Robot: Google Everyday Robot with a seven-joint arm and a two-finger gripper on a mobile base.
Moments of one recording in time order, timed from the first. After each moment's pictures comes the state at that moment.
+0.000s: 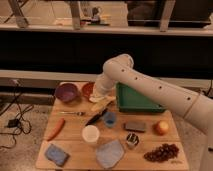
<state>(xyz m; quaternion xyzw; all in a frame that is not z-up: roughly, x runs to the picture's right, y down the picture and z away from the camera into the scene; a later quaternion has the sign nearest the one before) -0.048 0.017 0.754 -0.21 -0.24 -0.07 0.95</state>
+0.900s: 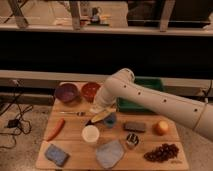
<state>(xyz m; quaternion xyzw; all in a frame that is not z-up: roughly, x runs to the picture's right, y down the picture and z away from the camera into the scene) -0.046 0.084 0.748 -0.22 -0.24 -0.06 0.94</state>
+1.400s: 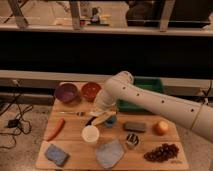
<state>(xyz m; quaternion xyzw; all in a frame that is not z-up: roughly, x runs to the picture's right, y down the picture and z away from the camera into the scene) -0.043 0.102 0.759 -0.24 -0.24 -0.05 0.94</state>
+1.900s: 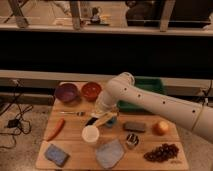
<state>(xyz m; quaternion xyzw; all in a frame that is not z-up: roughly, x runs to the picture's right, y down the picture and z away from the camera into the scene) -0.039 0.107 0.757 -0.25 -0.23 -0.04 0.94</state>
